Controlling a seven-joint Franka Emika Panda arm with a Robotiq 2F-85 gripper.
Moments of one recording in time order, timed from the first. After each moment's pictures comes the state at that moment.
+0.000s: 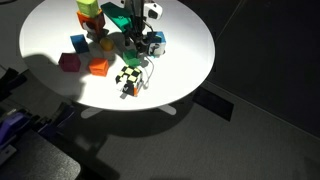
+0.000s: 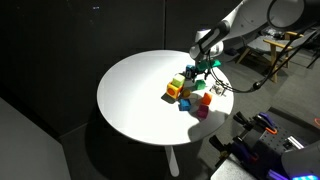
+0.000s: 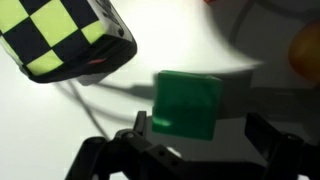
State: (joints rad) arm -0.12 0.89 -0.14 -1.62 0.07 2.33 0.17
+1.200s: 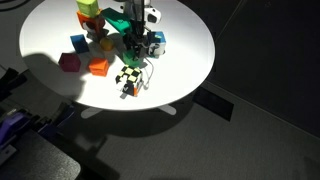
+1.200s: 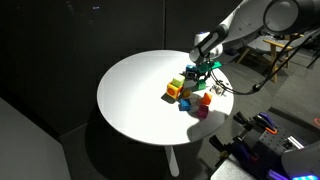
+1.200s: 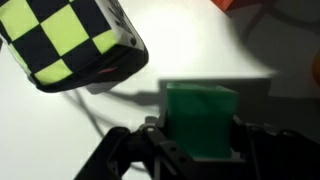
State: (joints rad) arm -0.10 0.92 -0.17 -1.61 0.05 2.31 0.17
